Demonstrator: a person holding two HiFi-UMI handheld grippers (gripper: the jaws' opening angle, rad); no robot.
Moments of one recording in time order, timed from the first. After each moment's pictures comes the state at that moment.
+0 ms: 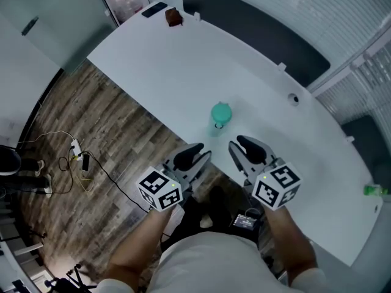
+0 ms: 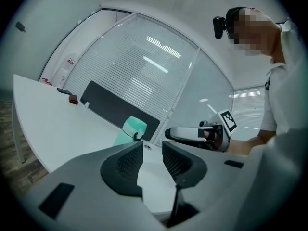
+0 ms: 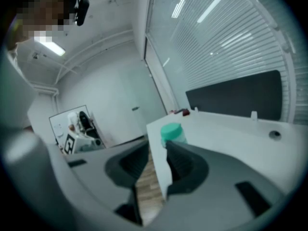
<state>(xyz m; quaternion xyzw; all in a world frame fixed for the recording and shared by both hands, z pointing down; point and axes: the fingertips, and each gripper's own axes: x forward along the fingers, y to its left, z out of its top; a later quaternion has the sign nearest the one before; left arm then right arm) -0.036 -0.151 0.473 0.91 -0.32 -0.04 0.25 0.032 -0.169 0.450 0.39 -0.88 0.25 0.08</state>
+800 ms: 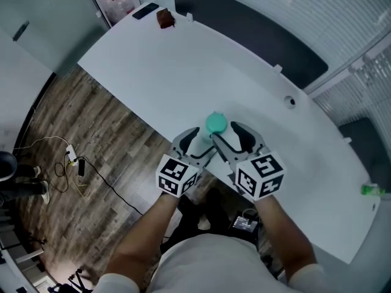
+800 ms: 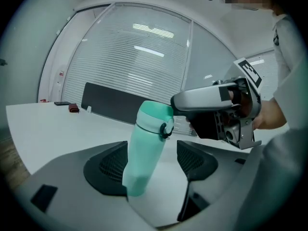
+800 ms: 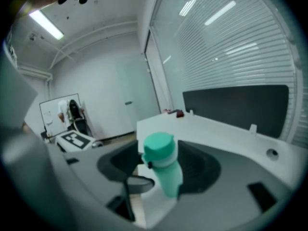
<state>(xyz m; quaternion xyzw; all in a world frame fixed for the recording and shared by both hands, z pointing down) -0.007 -0.224 0.526 0.91 -0.36 0.08 0.18 0.015 -0.231 0.462 0.43 -0.87 0.21 0.13</state>
